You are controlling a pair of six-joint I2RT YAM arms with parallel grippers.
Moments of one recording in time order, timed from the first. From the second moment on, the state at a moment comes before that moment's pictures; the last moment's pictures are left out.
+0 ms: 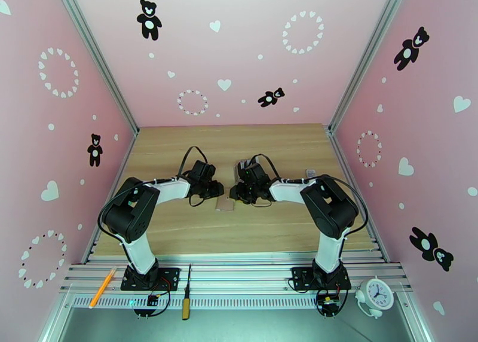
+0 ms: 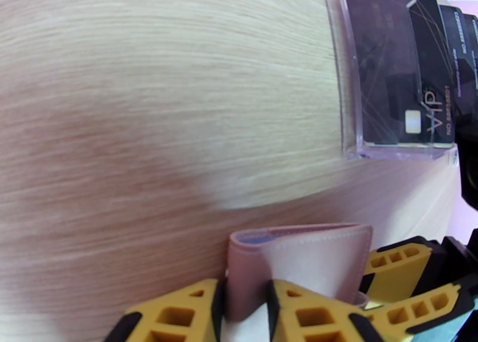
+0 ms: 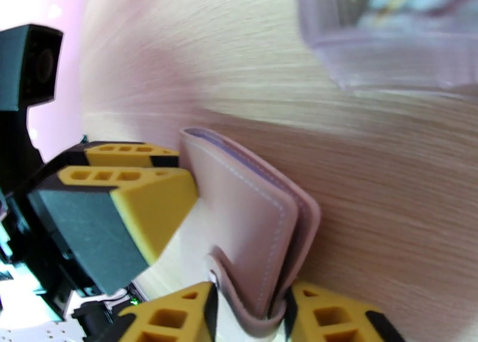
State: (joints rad) left arm -0.47 1.81 0.94 -0.15 0.36 -0.63; right arm 0.64 1.87 0.98 -0.06 -0.49 0.80
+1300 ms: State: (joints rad) left arm -0.27 1.35 1.04 -0.44 0.02 -0.53; right arm 0.22 1.41 1.21 -0.67 -0.02 0.34
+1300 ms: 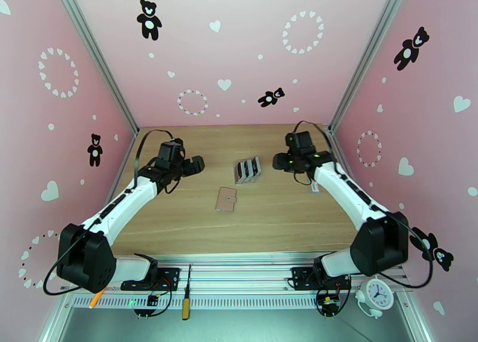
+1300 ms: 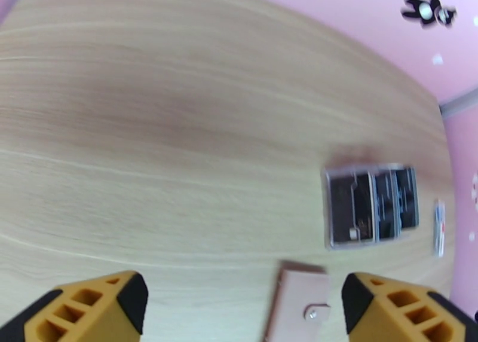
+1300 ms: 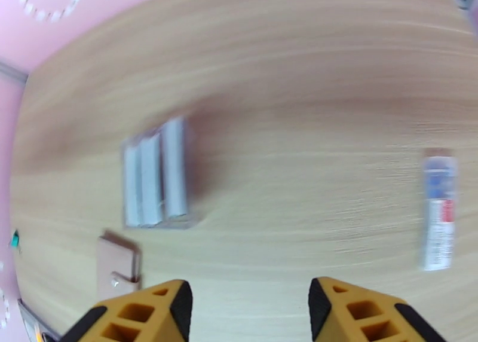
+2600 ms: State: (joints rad) left arm -0.01 1.37 0.50 0.46 -0.08 -0.09; right arm 0.08 1.36 0.66 0.19 0.08 -0.02
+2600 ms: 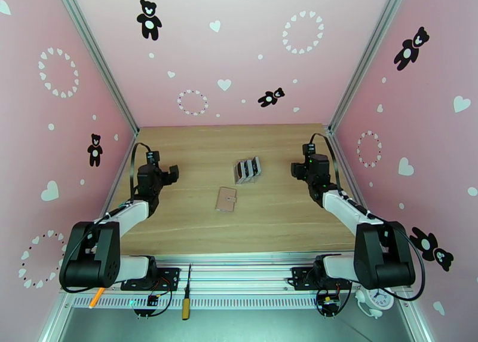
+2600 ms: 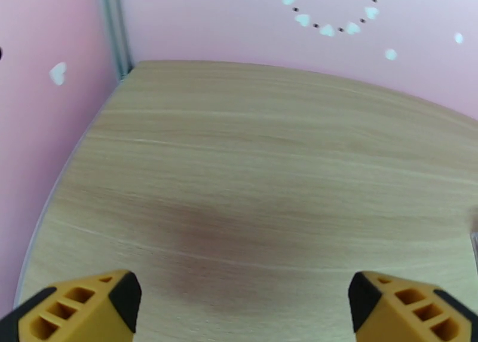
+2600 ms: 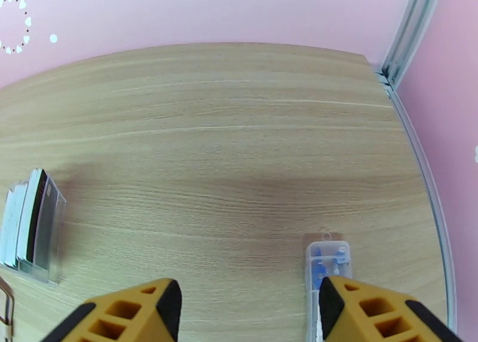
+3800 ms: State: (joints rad) left arm 0.02 1.52 0.38 0.85 -0.03 -0.07; right arm 0.02 1.53 0.43 0.64 -0.02 -0.10
